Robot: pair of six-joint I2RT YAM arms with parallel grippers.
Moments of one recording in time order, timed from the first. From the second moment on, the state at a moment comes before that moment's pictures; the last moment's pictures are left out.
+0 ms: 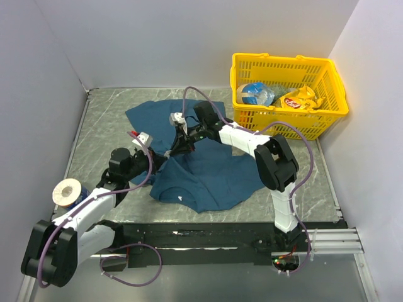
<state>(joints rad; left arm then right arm) -0.31 1.02 0.39 0.39 0.44 -0.22 0.64 2.07 1.57 -0.19 -1.16 -0.51</state>
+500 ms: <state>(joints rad) -0.34 1.00 0.40 0.34 0.38 -0.20 0.65 2.07 1.60 -0.22 -1.08 -0.46</state>
